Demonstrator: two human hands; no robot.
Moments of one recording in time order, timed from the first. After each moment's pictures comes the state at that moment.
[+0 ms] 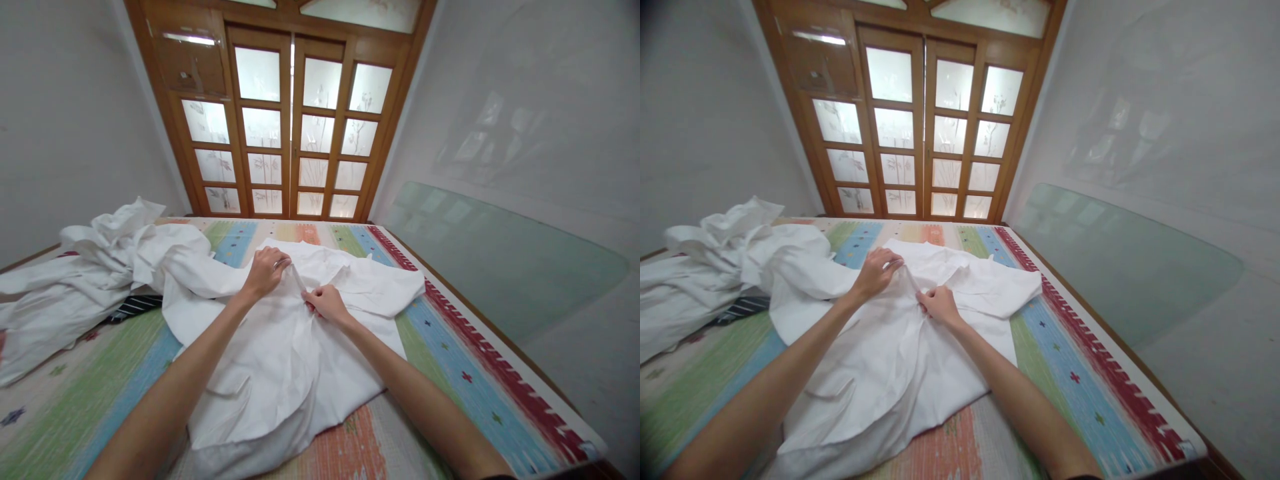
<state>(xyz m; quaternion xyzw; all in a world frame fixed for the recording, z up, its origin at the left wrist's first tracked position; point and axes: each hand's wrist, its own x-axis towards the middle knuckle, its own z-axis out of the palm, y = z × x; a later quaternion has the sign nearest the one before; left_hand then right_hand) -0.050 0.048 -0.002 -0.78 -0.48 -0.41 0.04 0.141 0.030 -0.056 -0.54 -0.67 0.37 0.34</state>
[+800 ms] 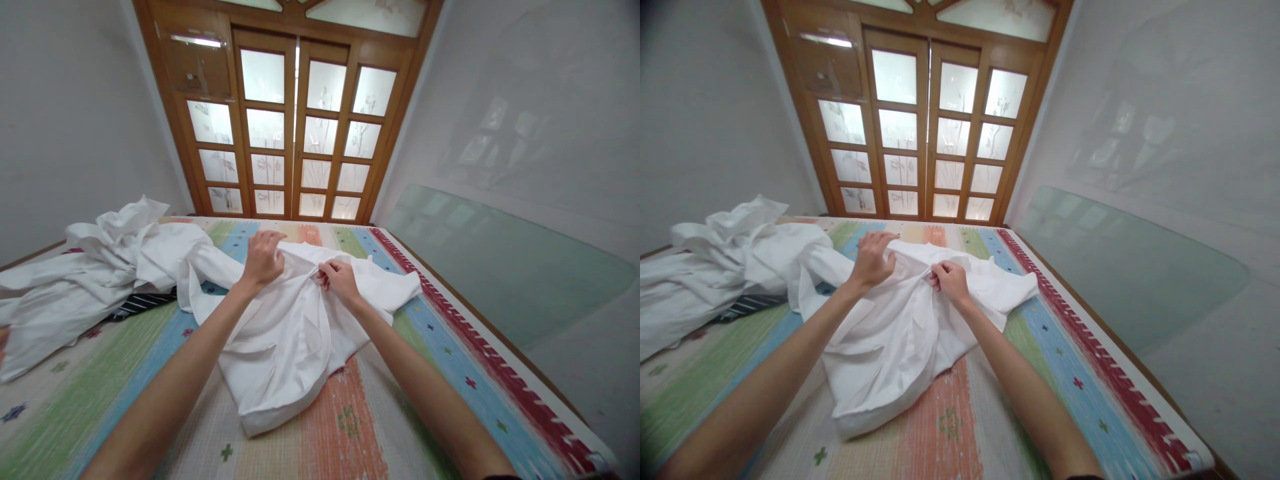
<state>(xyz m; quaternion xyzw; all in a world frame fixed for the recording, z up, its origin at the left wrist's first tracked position) -0.052 0.054 0.018 -0.75 -0.49 -0.43 0.15 0.150 0.059 -0.018 -0.42 -0.61 0.42 0.52</state>
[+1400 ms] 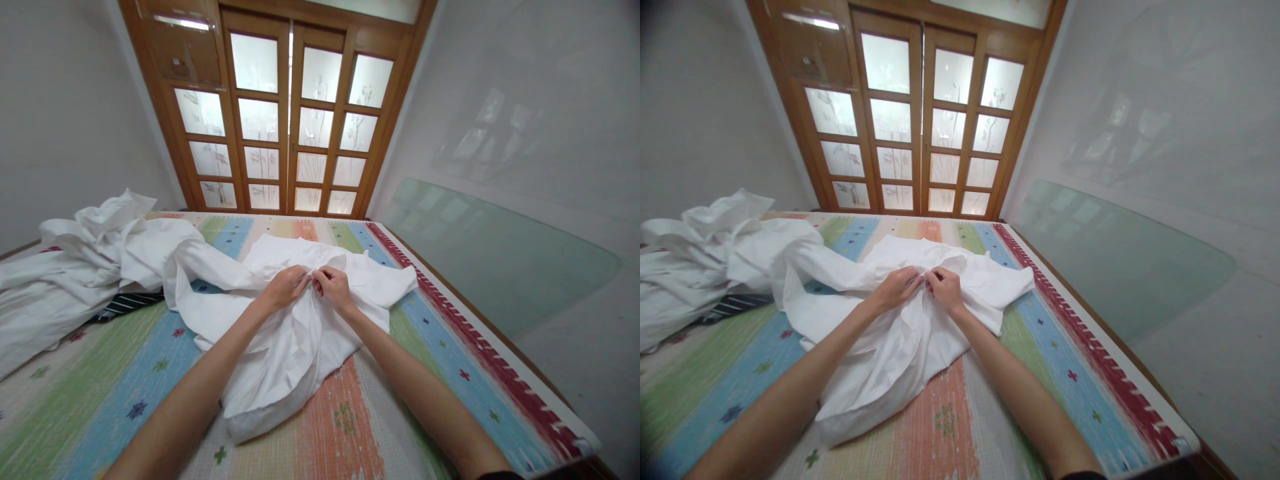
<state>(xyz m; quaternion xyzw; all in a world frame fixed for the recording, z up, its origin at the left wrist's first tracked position) -0.009 0.049 -0.041 -0.85 -0.40 -0.34 -0.05 0.152 0.049 -0.046 -0.41 -0.62 0.39 0.54</state>
